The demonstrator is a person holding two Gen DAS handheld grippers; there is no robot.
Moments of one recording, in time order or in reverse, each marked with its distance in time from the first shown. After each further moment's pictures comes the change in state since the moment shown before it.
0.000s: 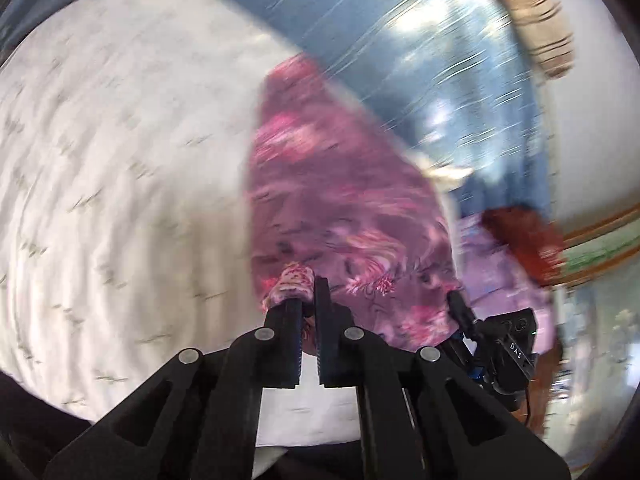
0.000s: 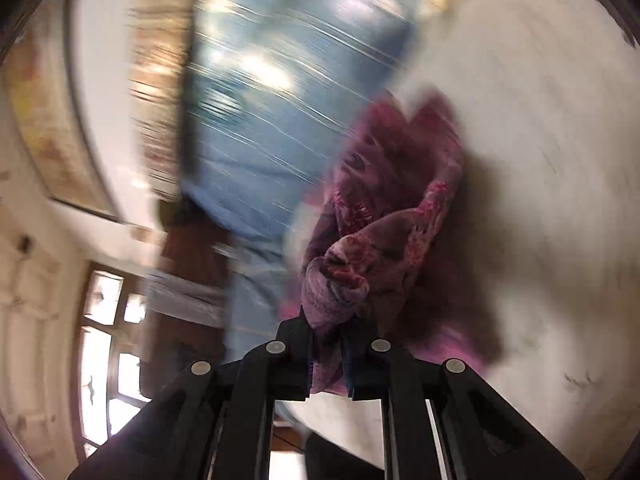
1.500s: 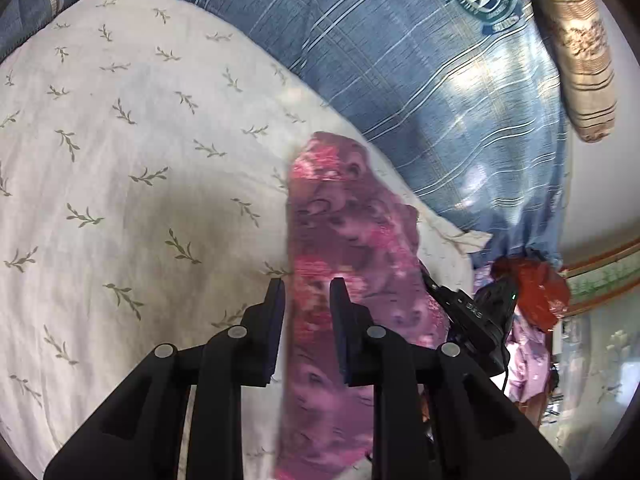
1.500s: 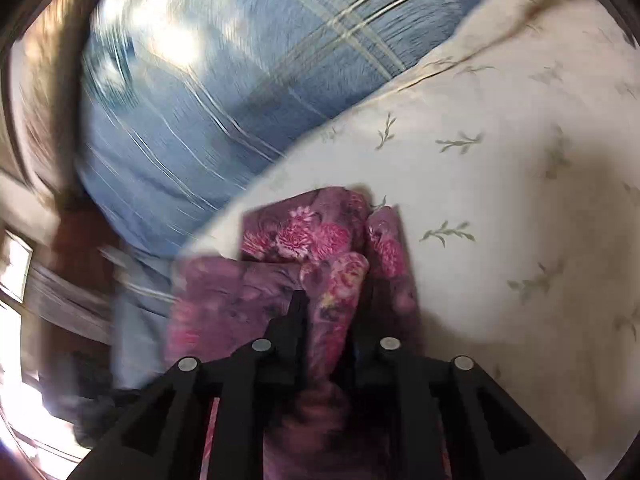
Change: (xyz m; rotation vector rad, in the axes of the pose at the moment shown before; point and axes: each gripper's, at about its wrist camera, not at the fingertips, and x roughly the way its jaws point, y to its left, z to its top) left arm 0.028 0.038 0.121 -0.019 -0.030 -0.069; right arm 0.135 0.017 0.137 -0.147 -0.006 -0.251
